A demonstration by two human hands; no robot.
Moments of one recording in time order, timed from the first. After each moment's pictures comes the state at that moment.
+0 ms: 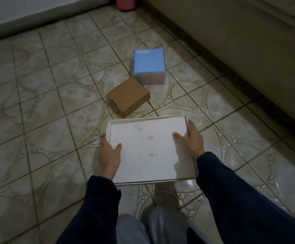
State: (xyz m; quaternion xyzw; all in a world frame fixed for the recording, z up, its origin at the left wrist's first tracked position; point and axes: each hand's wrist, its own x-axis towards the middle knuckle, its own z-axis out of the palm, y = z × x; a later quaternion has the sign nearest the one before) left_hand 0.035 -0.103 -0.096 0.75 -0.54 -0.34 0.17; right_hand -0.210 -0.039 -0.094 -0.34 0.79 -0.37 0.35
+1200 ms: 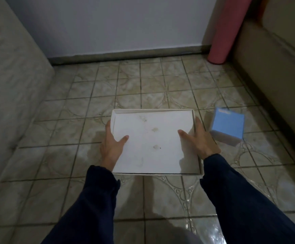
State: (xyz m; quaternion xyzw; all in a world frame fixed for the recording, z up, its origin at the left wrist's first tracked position) left_hand 0.242 -0.225 0.118 0.81 -0.42 -0.27 0.31; right_hand -0.020 -0.257 0.105 -0.54 0.62 -0.35 0.45
